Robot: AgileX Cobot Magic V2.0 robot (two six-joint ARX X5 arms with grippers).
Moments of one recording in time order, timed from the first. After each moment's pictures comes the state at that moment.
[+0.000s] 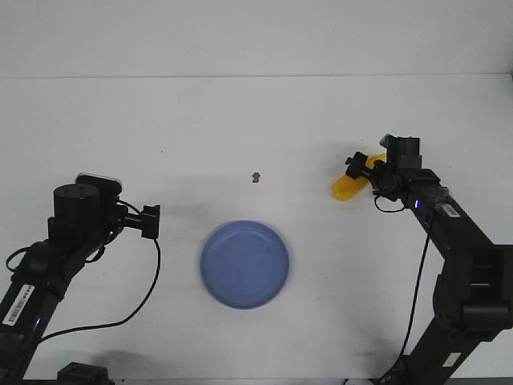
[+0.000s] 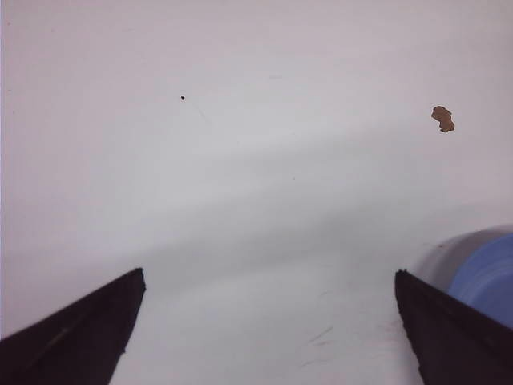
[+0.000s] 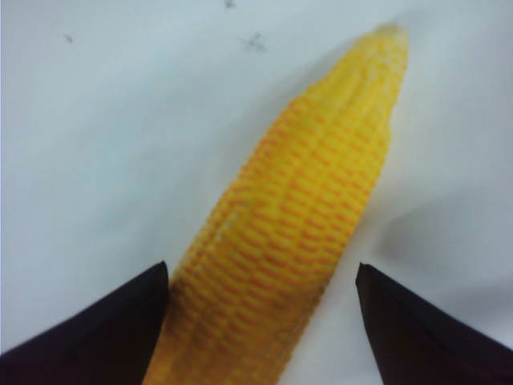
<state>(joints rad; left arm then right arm) -0.16 1.09 1.03 -0.47 0.10 0.03 -0.03 1.82 1.29 -0.38 -0.20 0.55</state>
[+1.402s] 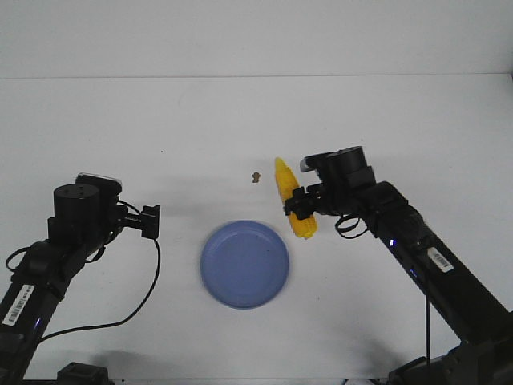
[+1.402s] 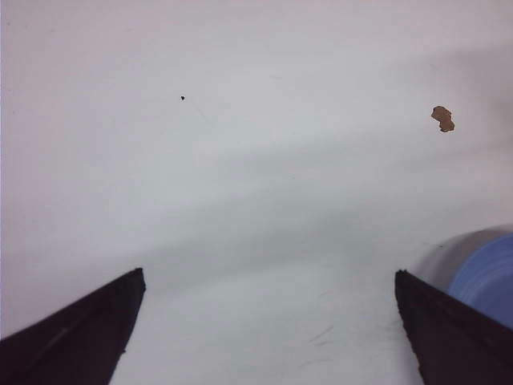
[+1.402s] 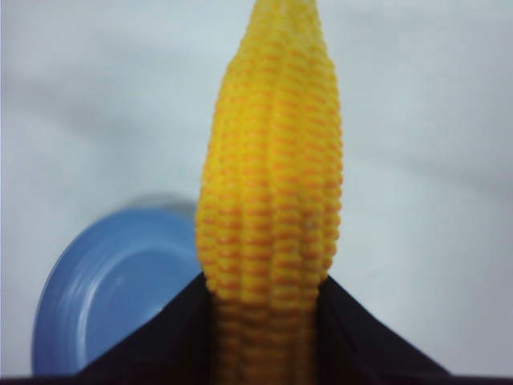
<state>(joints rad) -0.16 1.09 1.03 -0.47 0.10 0.04 0.38 1.54 1.28 -0.65 -0.41 0.20</state>
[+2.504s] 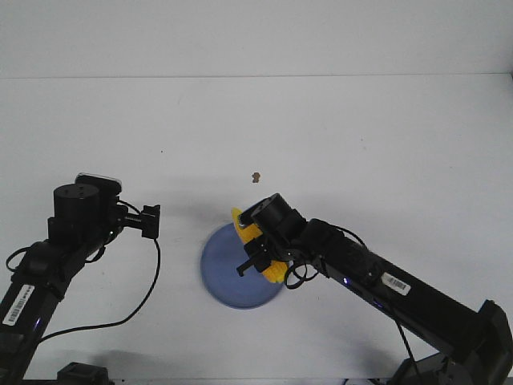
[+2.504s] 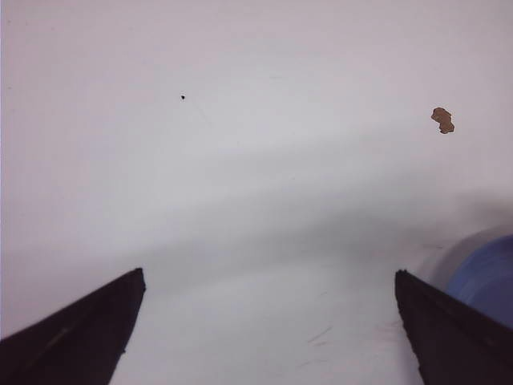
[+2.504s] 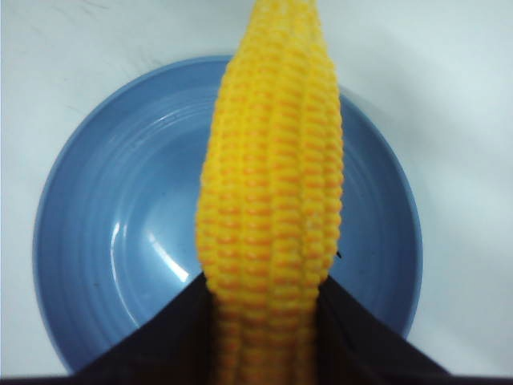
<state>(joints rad) -0.16 1.09 1.03 -0.47 0.10 0.03 0.79 1.57 1.25 -0.73 -0.07 0.24</state>
